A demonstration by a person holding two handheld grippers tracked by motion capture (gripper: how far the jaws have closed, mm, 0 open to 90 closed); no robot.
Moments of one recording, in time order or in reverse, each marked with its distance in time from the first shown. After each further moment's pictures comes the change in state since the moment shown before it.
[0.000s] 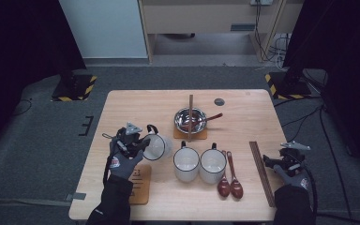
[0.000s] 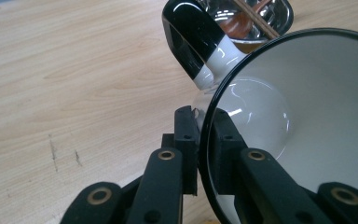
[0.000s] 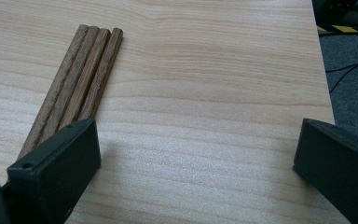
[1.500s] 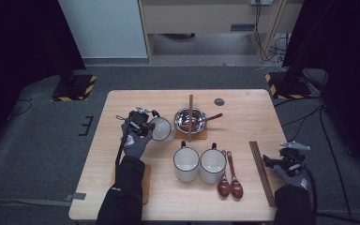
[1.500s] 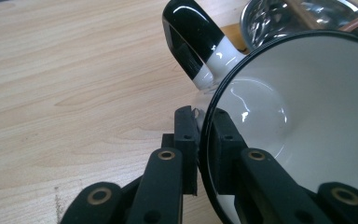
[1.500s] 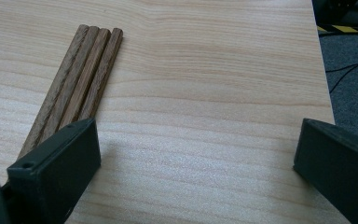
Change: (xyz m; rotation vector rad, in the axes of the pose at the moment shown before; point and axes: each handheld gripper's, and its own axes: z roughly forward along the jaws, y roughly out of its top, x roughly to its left) left arm 0.025 0.041 0.073 0.079 0.101 -0.075; right arm 0.000 0.000 0.000 0.000 0.000 0.000
